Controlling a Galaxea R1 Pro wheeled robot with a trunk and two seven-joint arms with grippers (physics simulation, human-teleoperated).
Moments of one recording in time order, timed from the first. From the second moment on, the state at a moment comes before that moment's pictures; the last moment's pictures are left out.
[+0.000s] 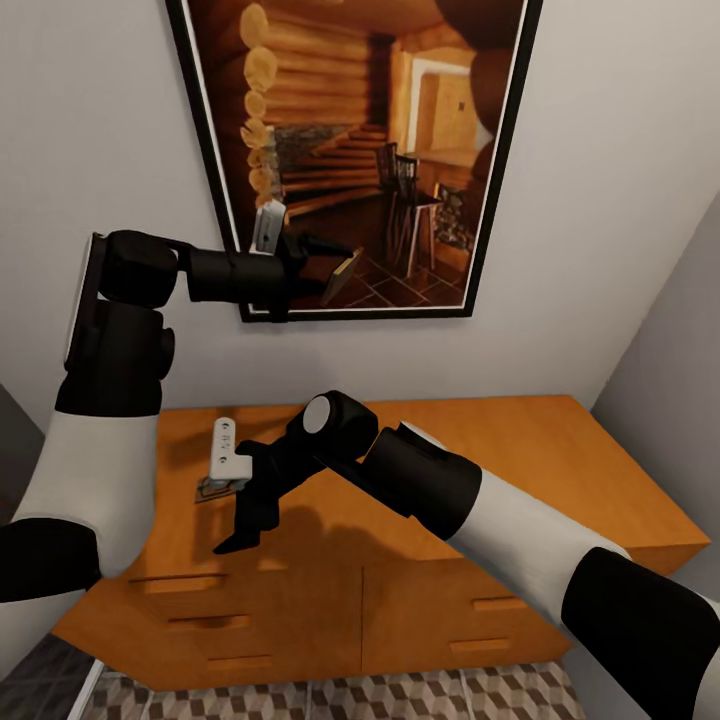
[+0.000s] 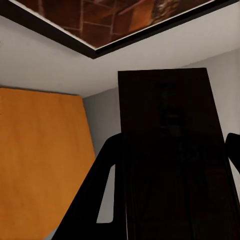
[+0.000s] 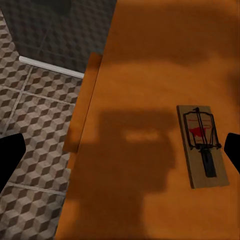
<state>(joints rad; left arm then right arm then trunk) -1.29 0.03 -0.14 -1.43 2.35 0.85 1.22 -1.17 0.17 1.00 -1.27 0.12 0.68 1.04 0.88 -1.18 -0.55</state>
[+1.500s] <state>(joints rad) -1.28 0.03 -0.14 -1.43 2.35 0.86 1.21 -1.17 0.17 1.00 -1.28 0.11 0.68 1.03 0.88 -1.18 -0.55</state>
